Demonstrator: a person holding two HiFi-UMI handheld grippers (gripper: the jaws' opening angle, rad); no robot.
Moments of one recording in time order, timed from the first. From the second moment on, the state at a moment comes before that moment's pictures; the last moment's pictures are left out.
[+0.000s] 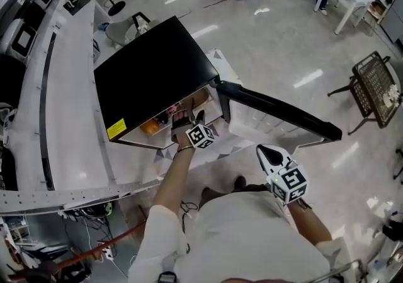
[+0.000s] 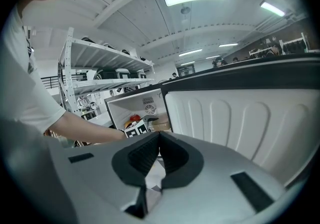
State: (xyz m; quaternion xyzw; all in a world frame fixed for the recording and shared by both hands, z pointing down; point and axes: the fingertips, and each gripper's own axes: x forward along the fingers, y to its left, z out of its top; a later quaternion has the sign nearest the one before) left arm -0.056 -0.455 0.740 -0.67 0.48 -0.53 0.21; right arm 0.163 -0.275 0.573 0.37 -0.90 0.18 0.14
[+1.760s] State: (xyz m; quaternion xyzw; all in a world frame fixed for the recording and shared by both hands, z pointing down) left arm -0.063 -0.372 0.652 -0.72 0.54 -0.39 0.18; right arm 0.128 -0.246 0.575 0.31 -0.93 0.18 0.13
